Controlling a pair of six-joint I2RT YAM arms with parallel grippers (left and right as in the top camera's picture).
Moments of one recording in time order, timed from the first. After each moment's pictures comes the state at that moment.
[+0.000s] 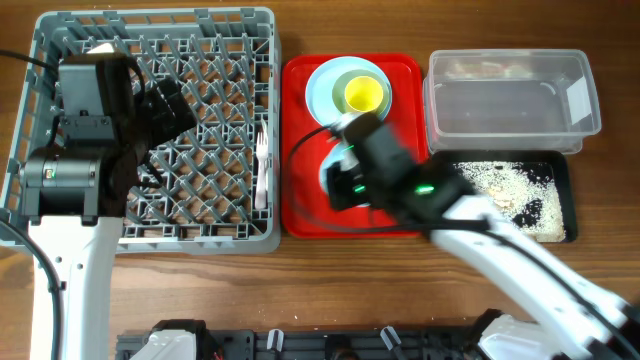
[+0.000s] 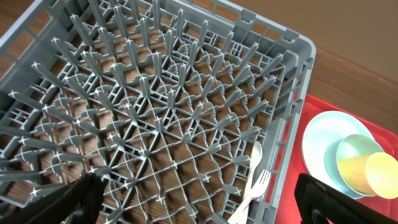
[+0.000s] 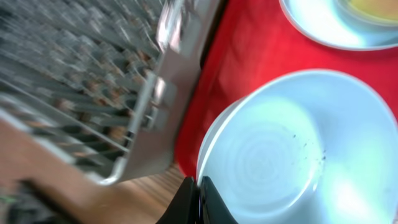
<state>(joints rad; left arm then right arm) -0.04 1.26 1.49 -1.05 -0.18 -0.42 0.75 1.43 1.18 -0.71 -0.08 0.46</state>
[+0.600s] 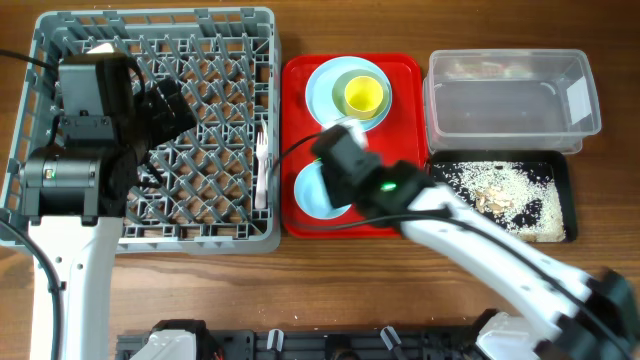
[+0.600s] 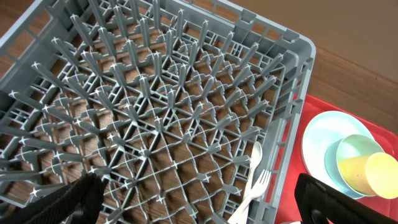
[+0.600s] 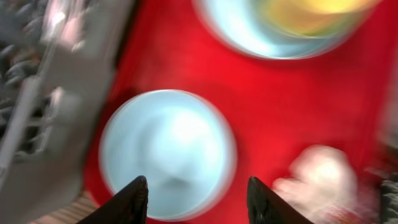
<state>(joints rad) -0.04 1.26 1.49 -1.05 -0.18 -0.42 0.78 1.51 1.18 -0.75 0.24 0.41</state>
